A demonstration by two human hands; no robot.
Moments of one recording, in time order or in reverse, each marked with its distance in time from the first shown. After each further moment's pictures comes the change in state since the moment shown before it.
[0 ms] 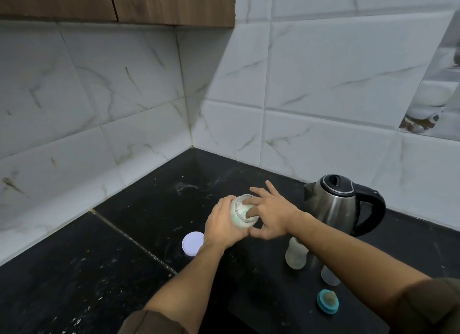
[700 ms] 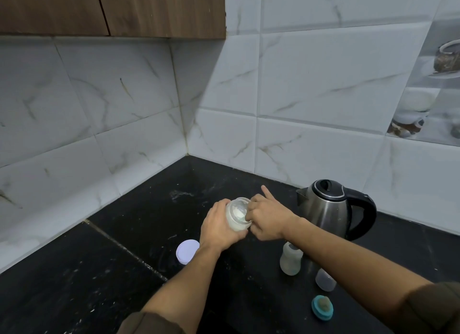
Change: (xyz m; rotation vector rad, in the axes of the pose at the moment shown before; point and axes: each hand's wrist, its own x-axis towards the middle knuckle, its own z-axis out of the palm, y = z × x) left_hand 0.008 0.010 0.001 0.025 0.015 0.011; right_hand -0.009 -0.001 -0.012 -0.082 -0.012 0.044
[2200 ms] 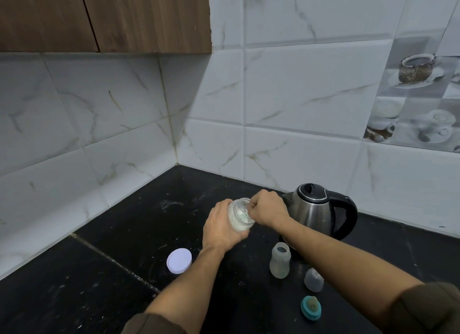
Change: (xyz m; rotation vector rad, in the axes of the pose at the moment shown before) left_hand 0.002 0.035 0.008 0.020 0.045 0.080; right_hand -0.001 0.007 -0.020 0.633 0.219 0.729
